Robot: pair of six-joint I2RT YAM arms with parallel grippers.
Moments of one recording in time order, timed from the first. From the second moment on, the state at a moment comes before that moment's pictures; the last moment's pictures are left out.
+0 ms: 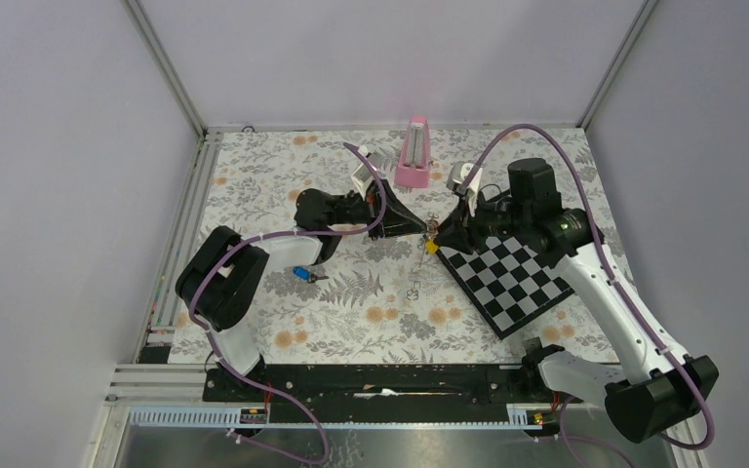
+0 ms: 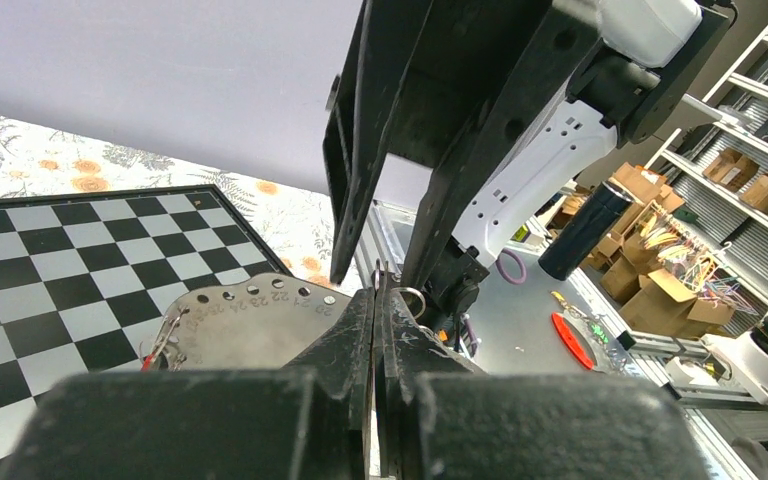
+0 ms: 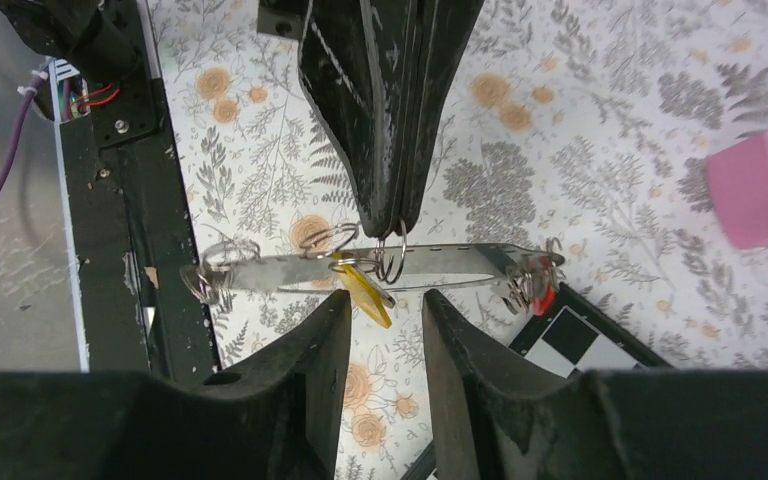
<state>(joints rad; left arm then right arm) -0.60 1.75 0.92 1.42 1.08 -0.96 0.39 1.13 1.13 -0.67 -0.81 -0.42</state>
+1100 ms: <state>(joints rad) -0.60 1.75 0.91 1.42 1.11 -0.89 0.38 1.18 1.18 -0.67 -0.87 -0.38</state>
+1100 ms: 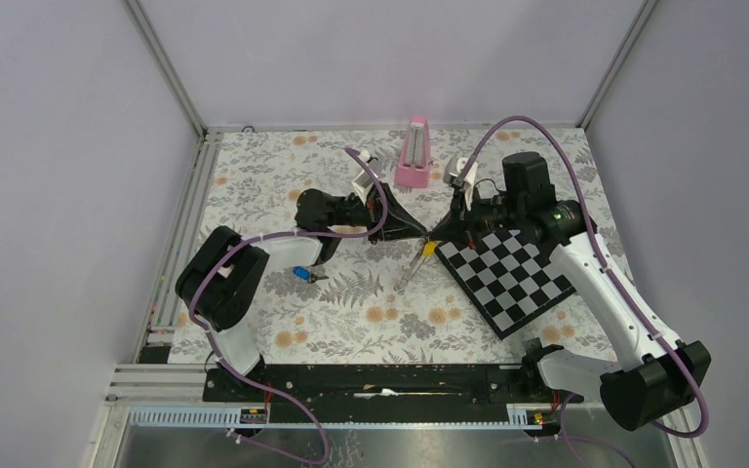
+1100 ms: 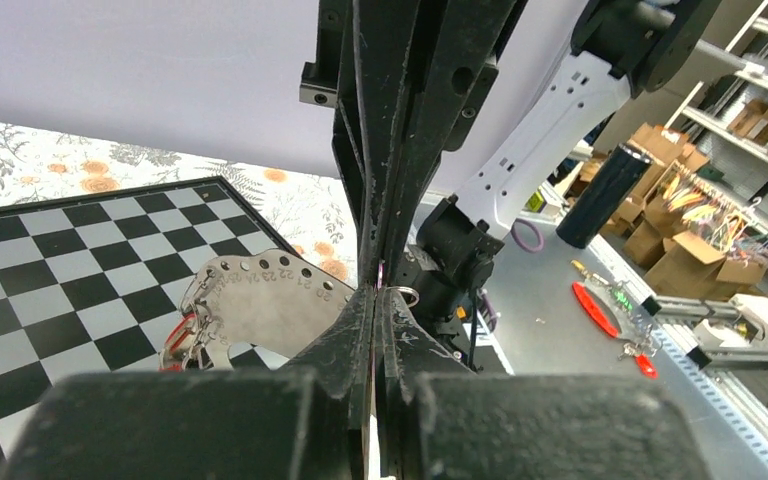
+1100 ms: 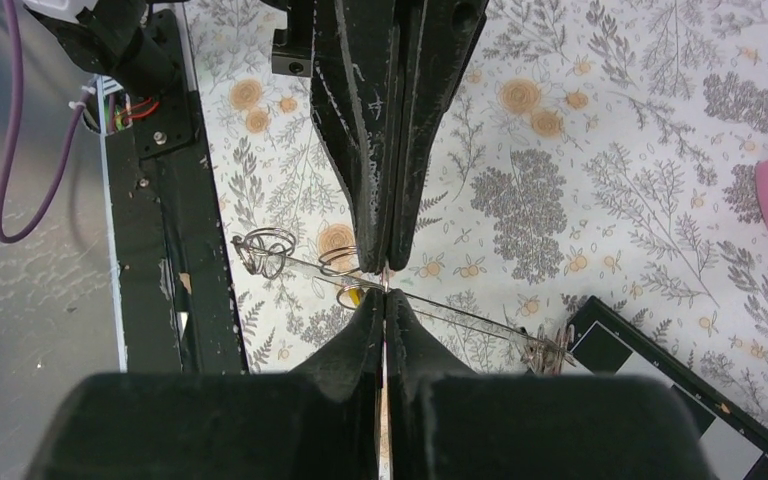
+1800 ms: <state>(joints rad) -0.61 1.70 1.14 0.48 1.20 -0.10 0.41 1.31 1.38 -0.98 -0.67 -0.51</state>
